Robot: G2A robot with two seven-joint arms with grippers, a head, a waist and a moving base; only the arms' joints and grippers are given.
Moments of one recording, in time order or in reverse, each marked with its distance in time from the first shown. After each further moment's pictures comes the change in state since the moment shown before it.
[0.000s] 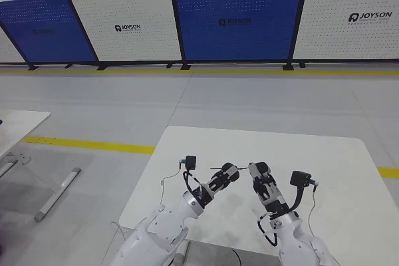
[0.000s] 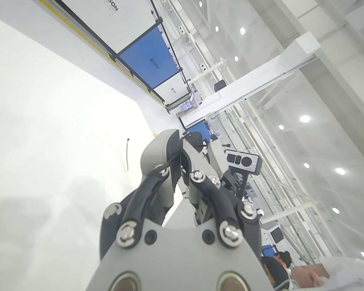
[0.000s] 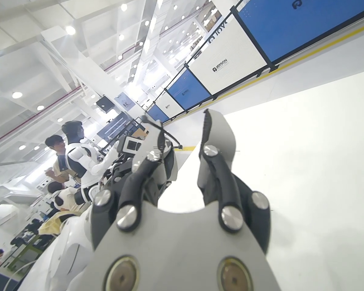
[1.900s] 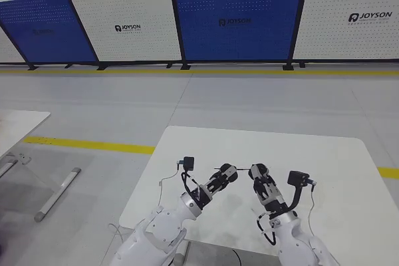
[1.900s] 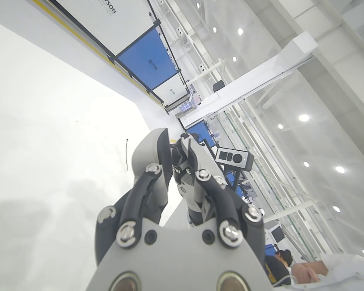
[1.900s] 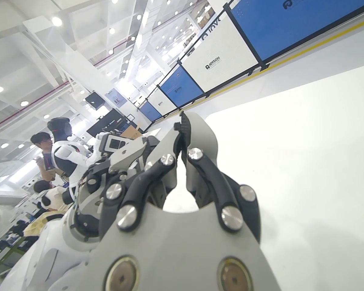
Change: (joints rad) left arm 0.021 0.007 -0.013 -0.015 0.006 -0.016 0.001; right arm 0.010 0.001 -0.004 0.024 -0.032 0.027 -0.001
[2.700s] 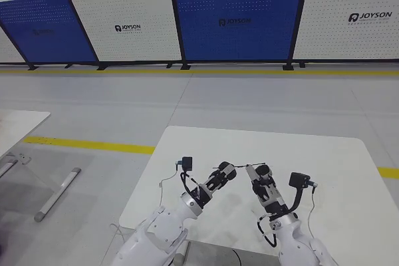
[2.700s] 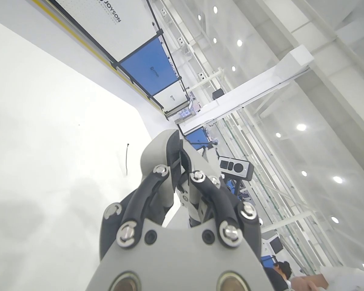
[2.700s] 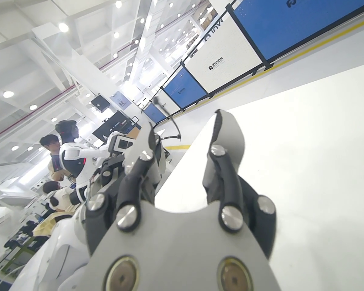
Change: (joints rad) left arm -0.007 -0.006 0.012 0.011 -0.022 0.019 0.055; right arm -0.014 0.001 0.003 -0.009 0.034 -0.023 0.002
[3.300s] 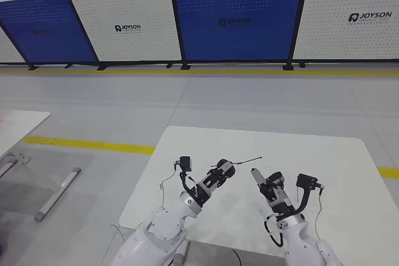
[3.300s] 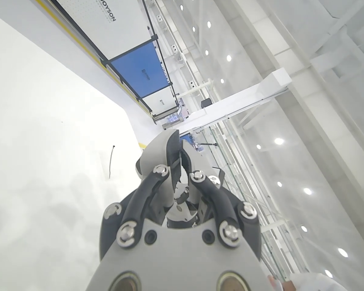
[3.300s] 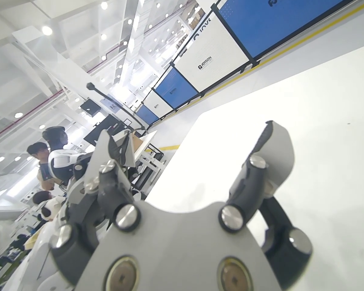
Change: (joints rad) left arm 0.002 -0.006 -0.004 -0.007 -0.130 -0.006 0.001; right arm -0.017 0.008 0.054 0.016 0.004 0.022 0.011
